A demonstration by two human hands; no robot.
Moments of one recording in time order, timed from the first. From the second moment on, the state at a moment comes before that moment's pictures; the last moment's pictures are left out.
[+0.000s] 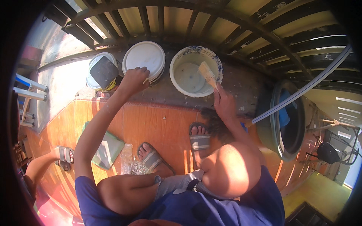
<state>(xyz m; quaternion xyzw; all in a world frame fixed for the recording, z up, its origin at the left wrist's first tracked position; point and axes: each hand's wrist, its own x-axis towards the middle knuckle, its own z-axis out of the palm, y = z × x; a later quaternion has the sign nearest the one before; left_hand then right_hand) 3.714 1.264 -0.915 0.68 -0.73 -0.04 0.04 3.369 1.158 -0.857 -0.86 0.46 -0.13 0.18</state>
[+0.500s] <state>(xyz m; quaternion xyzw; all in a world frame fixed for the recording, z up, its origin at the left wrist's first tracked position) 3.716 1.277 -0.877 0.67 -0.71 -0.06 0.19 3.319 1.150 -0.830 -0.78 0.49 -0.27 0.29</state>
